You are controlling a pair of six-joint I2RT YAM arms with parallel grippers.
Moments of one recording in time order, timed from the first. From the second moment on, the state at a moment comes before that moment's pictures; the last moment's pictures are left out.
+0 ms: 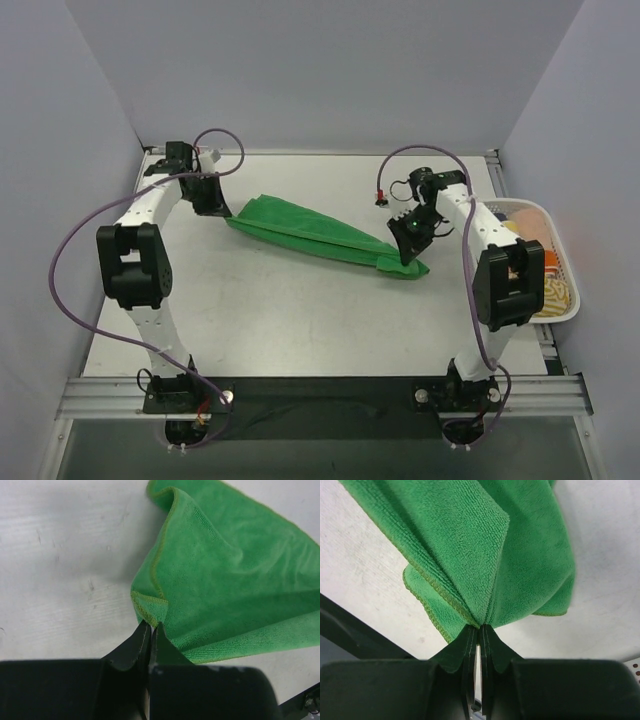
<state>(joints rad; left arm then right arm) 0.02 1.99 1.71 -0.74 0.41 -0.11 0.21 1.78 1.45 -1.13 -0.29 -0.47</state>
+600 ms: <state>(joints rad) 0.07 1.89 1.40 -0.71 0.40 -0.09 0.29 1.91 1.37 -1.19 -0.34 -0.41</state>
